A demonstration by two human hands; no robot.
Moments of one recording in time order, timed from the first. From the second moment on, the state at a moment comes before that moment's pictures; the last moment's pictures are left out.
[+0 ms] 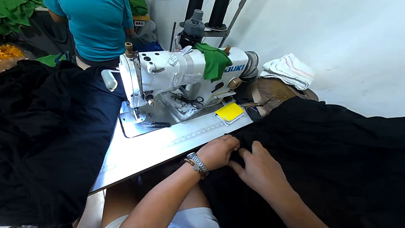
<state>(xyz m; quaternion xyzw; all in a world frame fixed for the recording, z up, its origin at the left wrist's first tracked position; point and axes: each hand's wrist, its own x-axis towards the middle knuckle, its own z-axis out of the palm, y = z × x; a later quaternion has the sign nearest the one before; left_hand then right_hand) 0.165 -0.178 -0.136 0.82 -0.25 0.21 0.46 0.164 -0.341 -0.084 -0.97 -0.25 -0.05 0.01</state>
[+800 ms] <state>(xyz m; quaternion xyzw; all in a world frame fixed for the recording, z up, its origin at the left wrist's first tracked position) 0.156 -0.153 -0.196 0.90 -0.24 -0.12 0.33 0.192 -0.400 -0.079 -0.96 -0.19 -0.07 0.19</state>
